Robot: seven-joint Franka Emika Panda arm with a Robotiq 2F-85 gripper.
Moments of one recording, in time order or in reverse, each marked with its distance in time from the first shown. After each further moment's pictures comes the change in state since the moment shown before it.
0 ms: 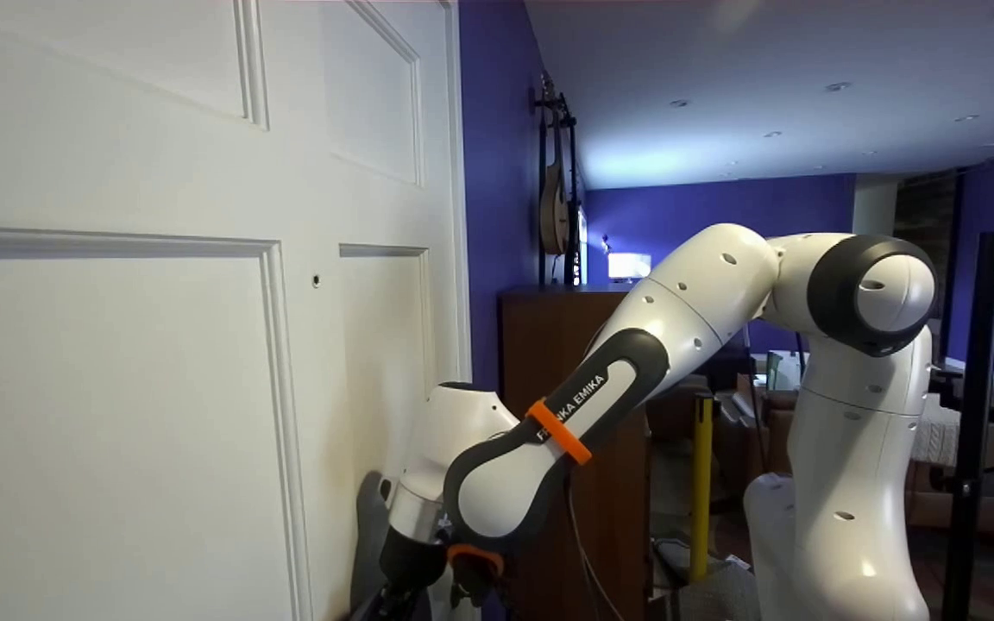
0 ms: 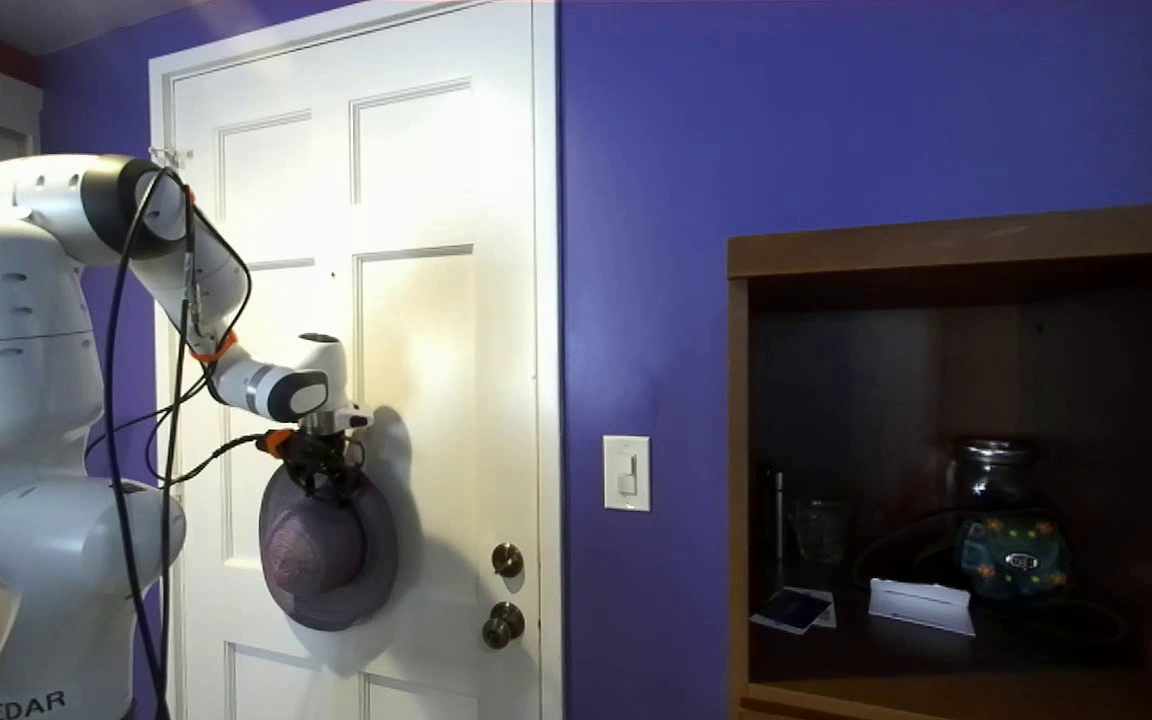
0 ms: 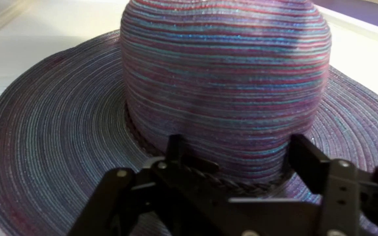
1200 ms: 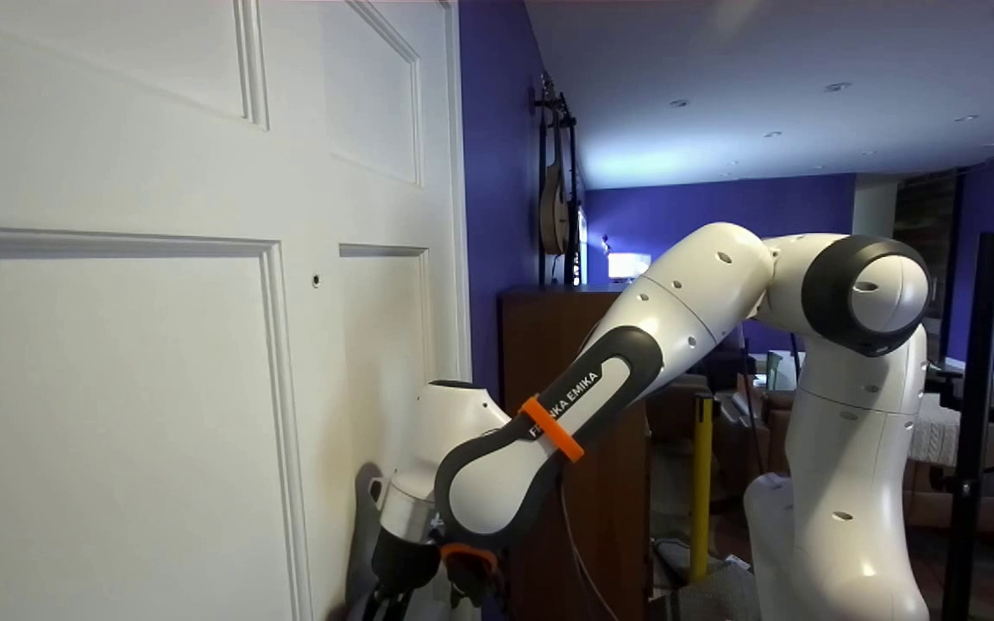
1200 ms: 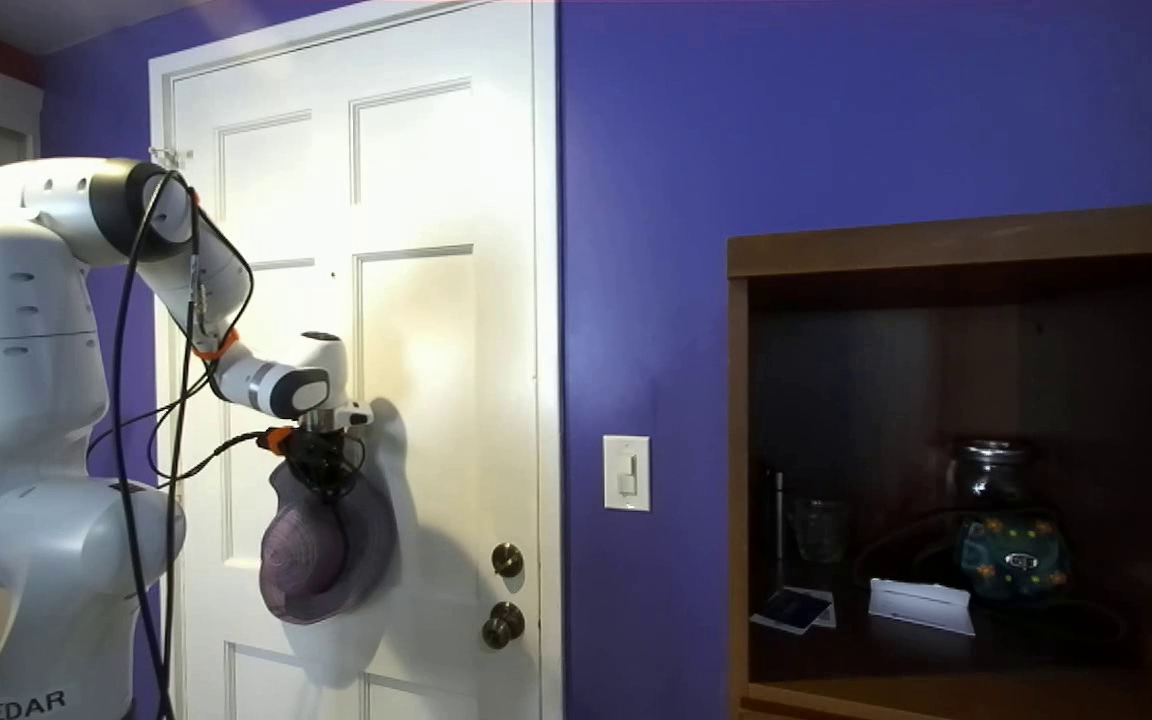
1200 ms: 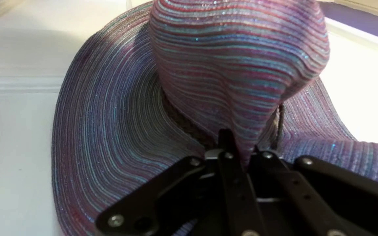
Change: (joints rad) arm -0.003 0.019 0.010 0.035 -0.003 -0.031 -0.022
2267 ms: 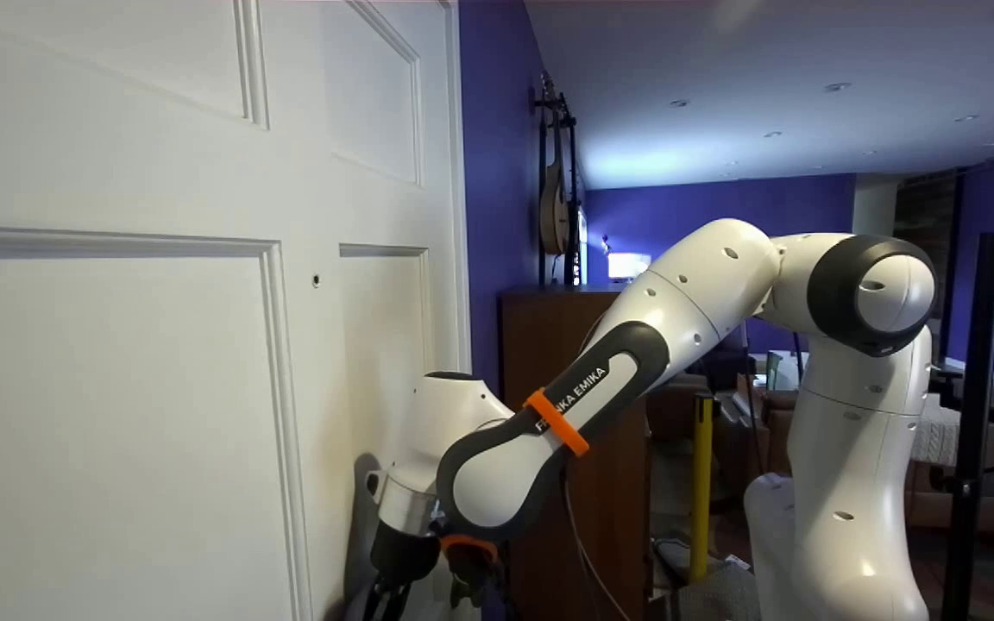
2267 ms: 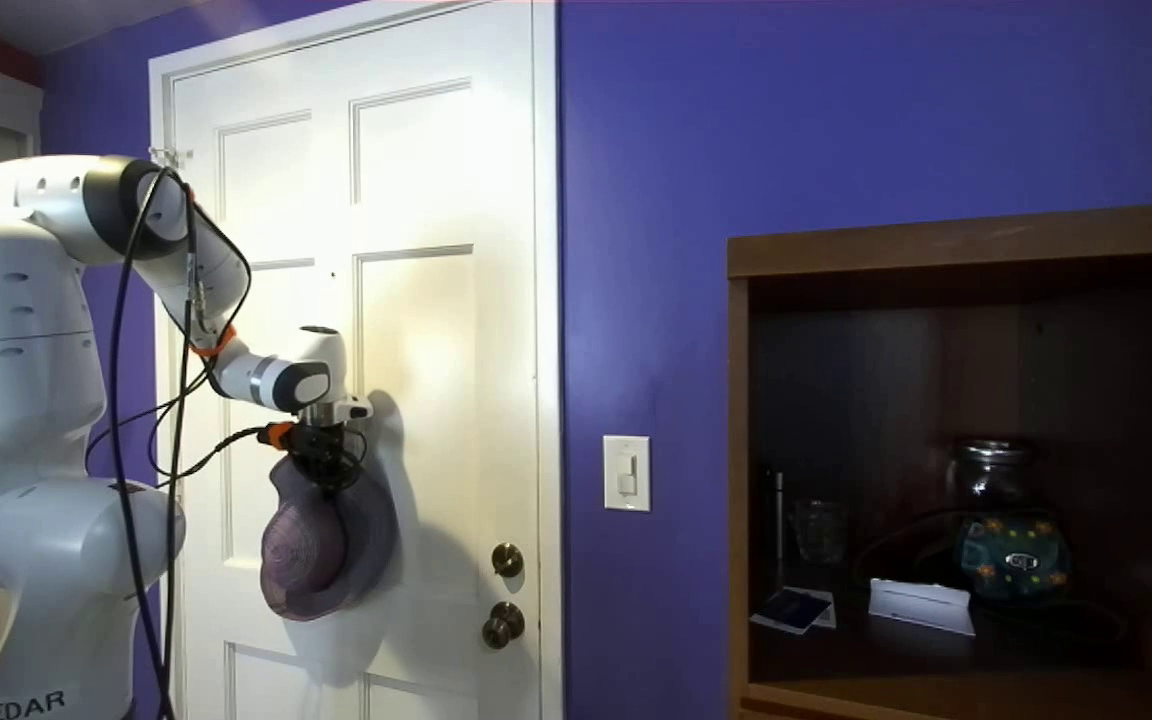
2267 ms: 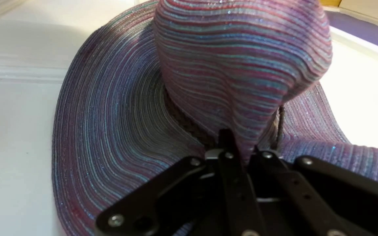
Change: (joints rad) arm -0.004 -0.017 0.000 0.014 -0.057 -0.041 0.007
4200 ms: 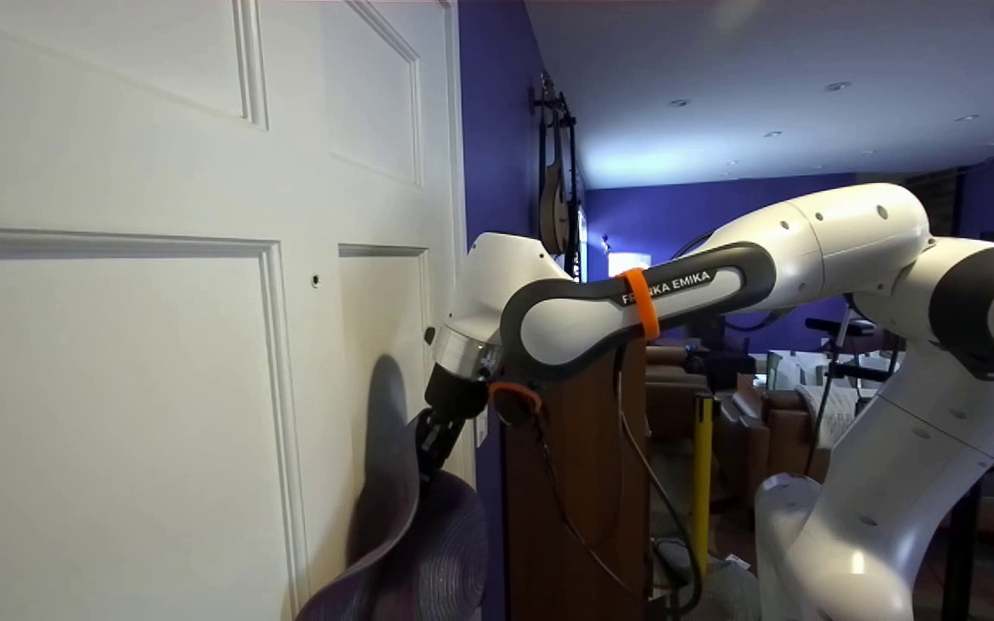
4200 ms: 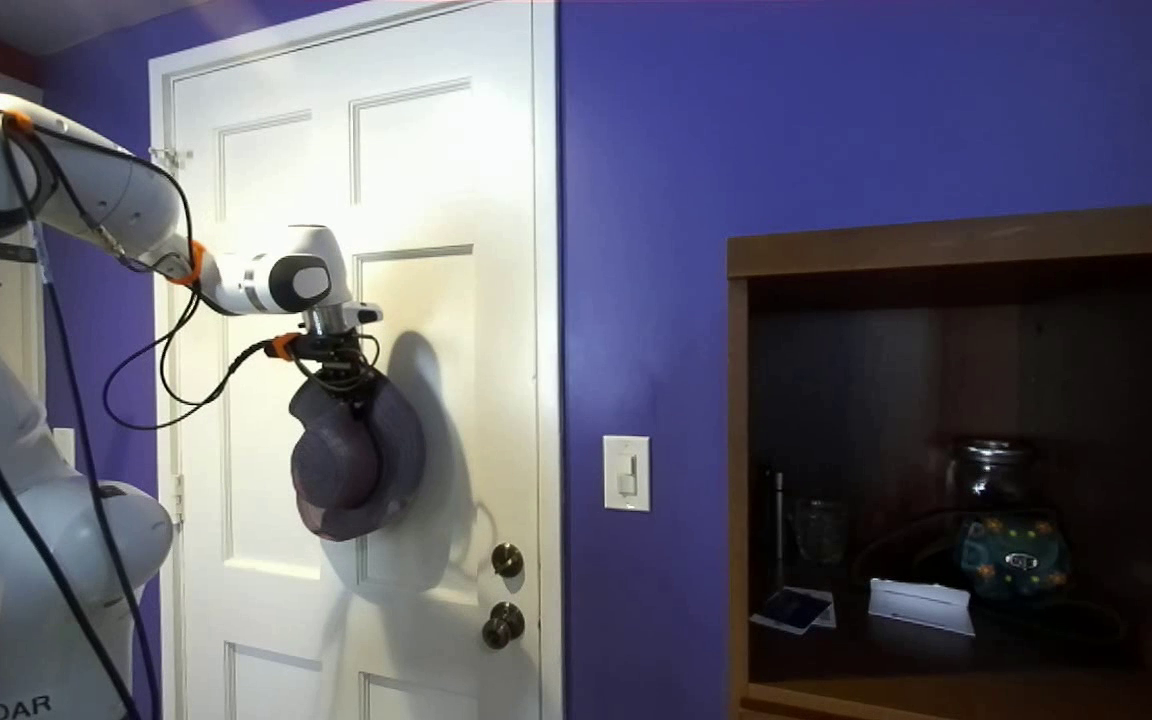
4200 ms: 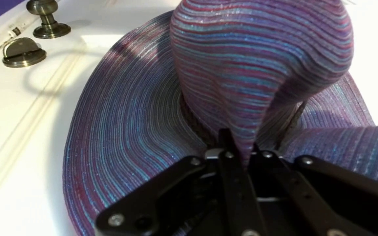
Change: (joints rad) arm -0.154 -0.366 -0.030 0.085 -0.200 -0.365 0.134
